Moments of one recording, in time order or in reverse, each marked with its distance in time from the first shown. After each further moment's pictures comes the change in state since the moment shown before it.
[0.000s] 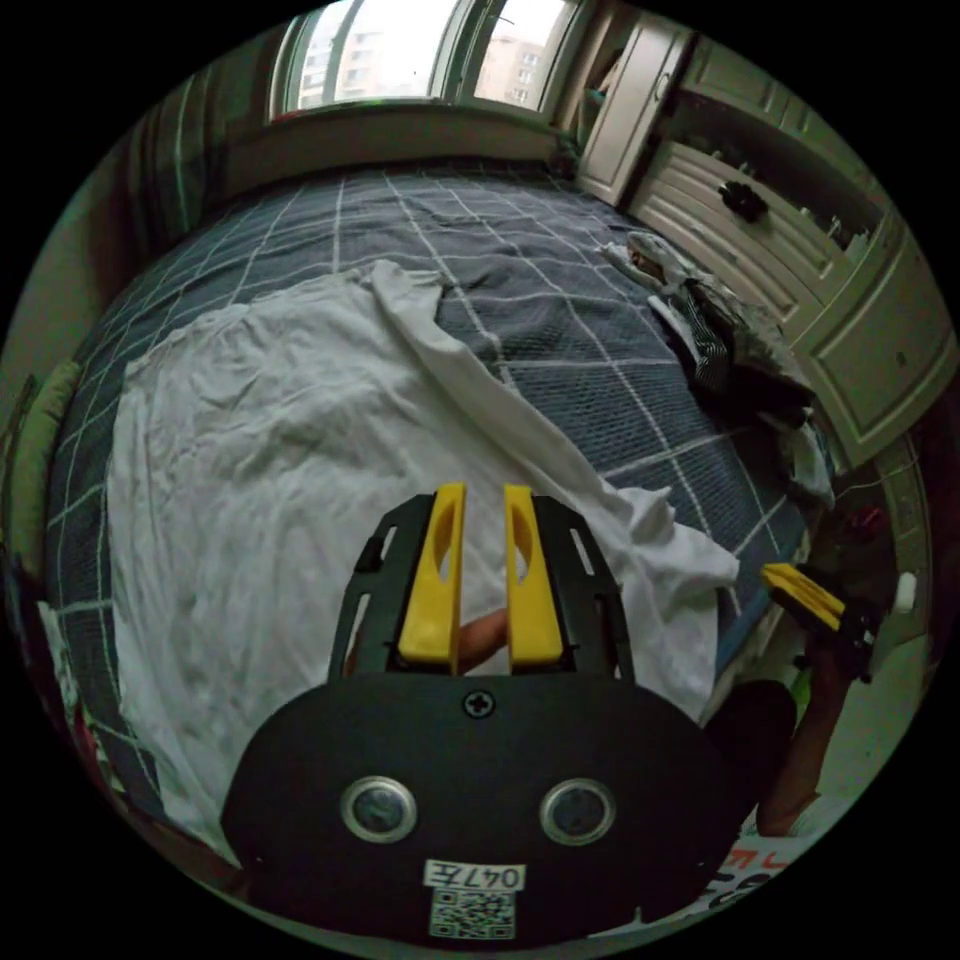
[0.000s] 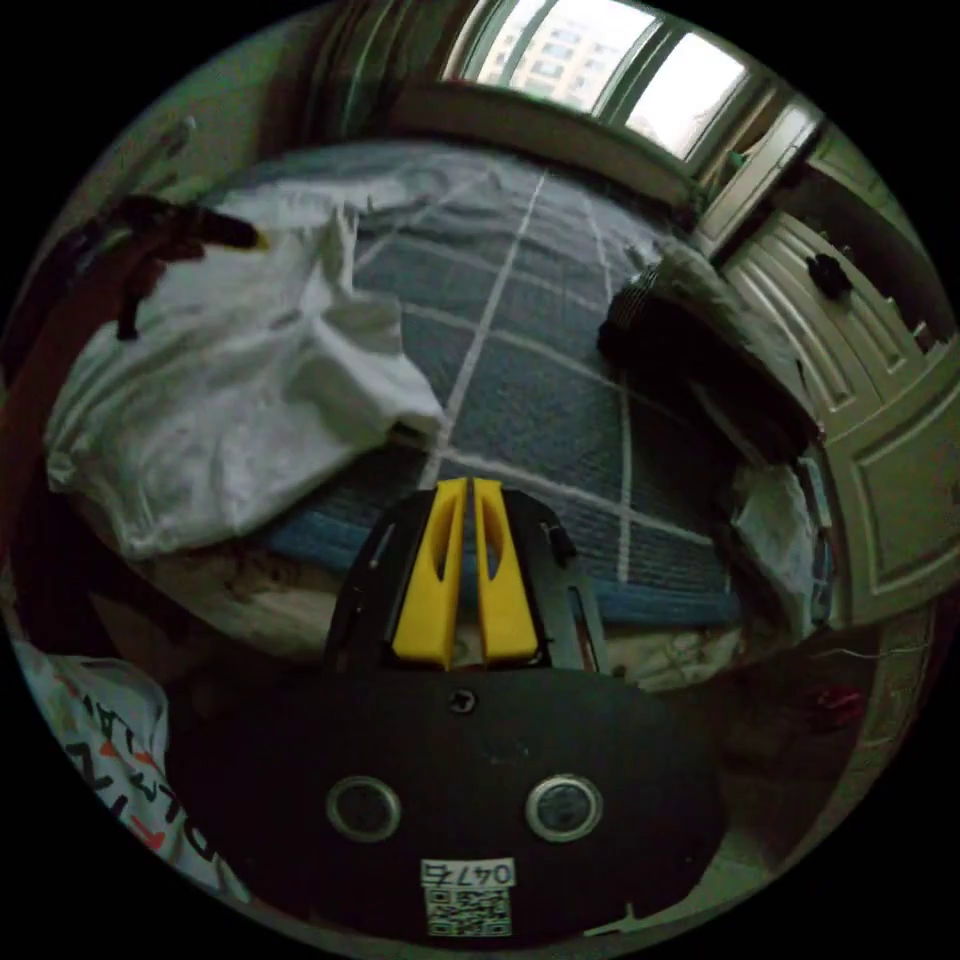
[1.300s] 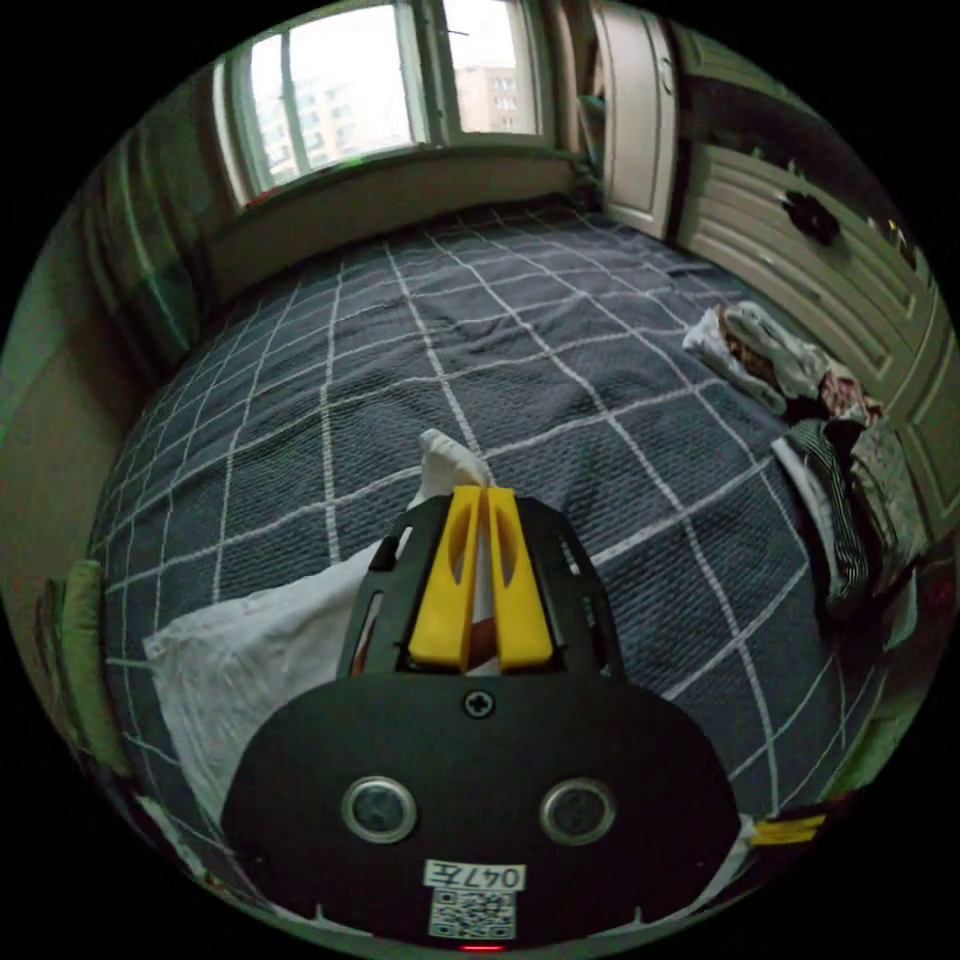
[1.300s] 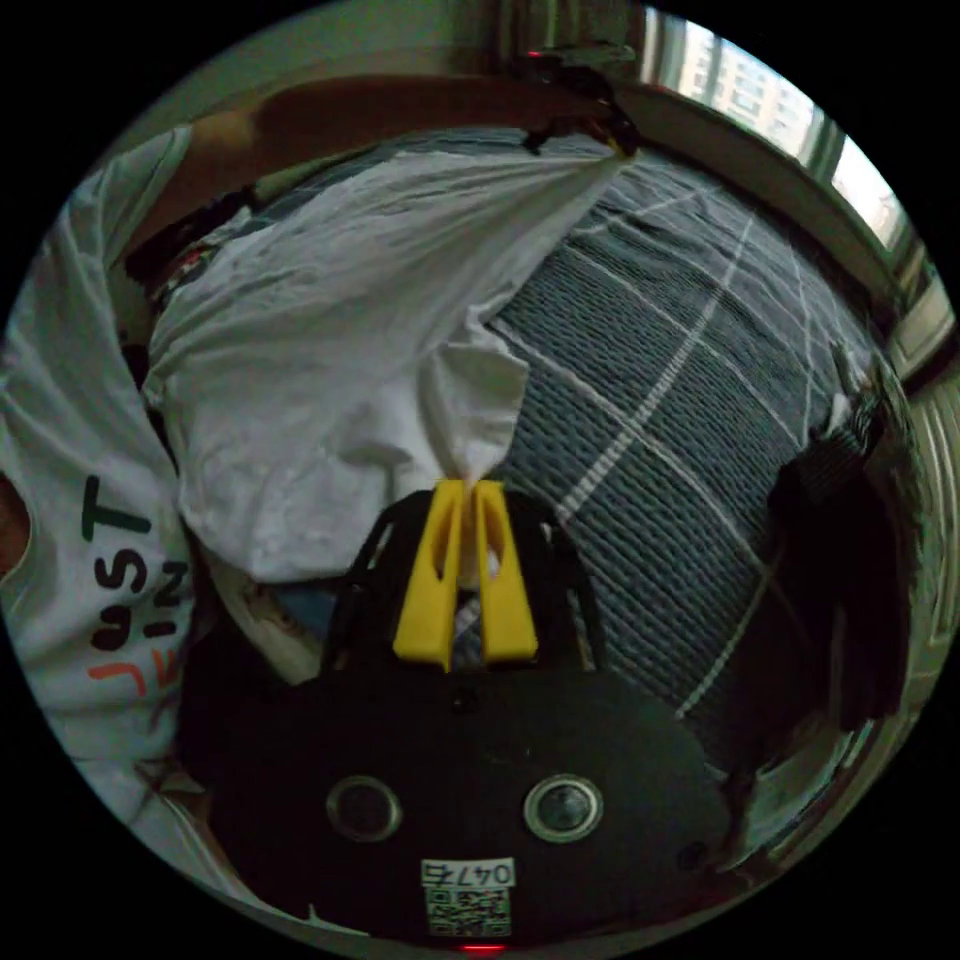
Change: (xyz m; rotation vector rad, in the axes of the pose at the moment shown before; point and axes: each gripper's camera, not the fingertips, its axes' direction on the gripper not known) left arm 0.035 -0.277 0.035 0.116 -0.208 0.095; right arm -0.069 -0.132 0.170 -0.071 -0.373 -0.426
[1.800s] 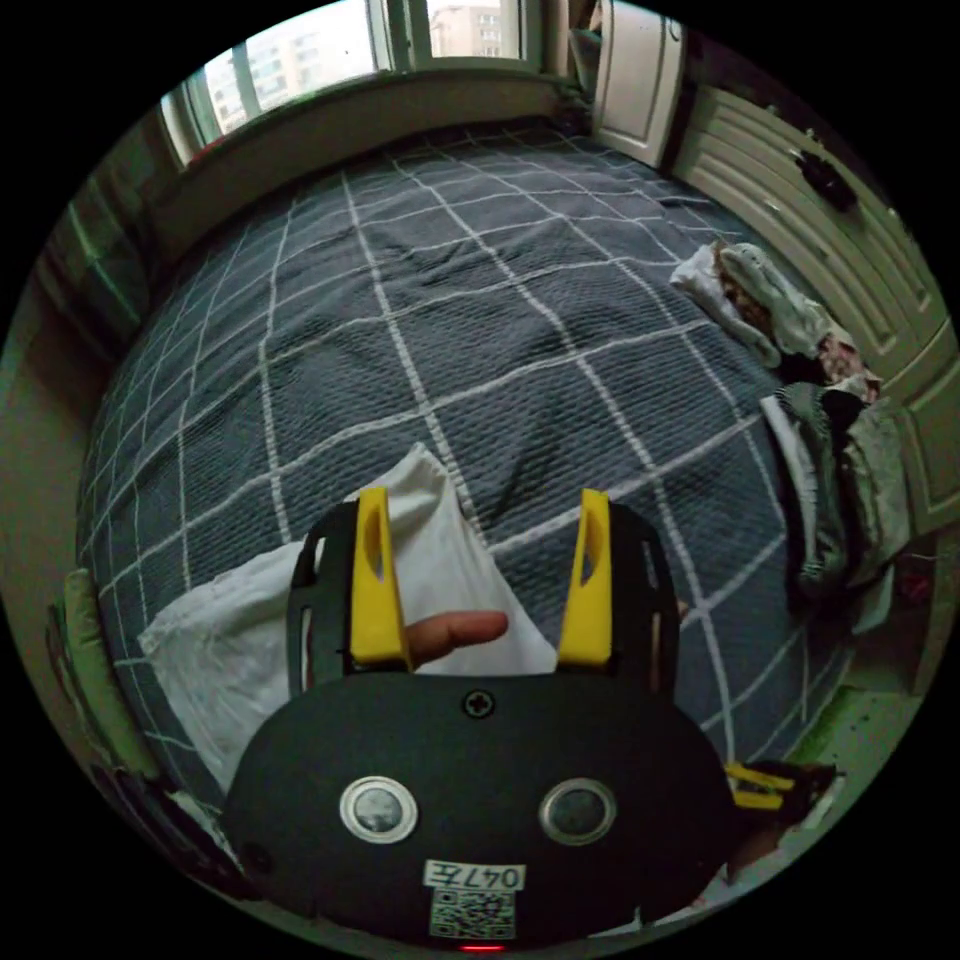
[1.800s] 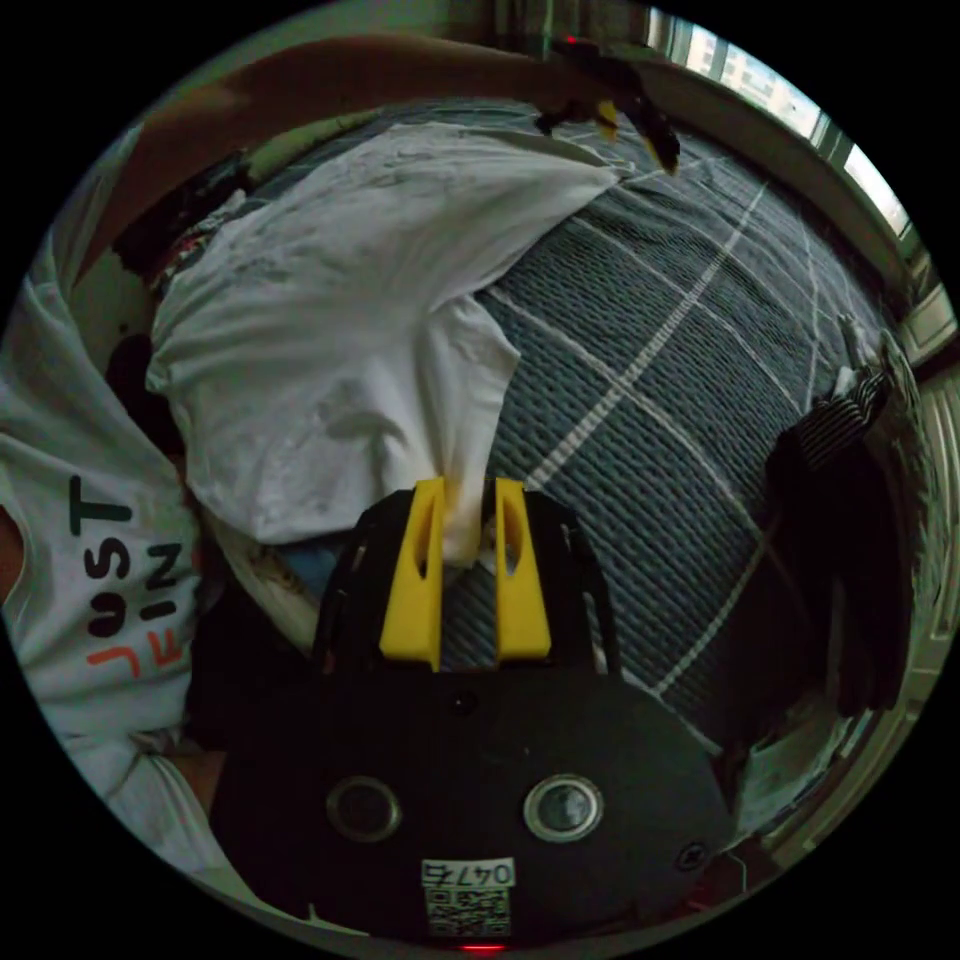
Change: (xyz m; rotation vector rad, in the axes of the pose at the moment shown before) left arm -0.053 0.051 -0.048 -0.252 0.066 0.036; right arm -0.022 -0.021 0.069 -0.100 -0.035 0.033
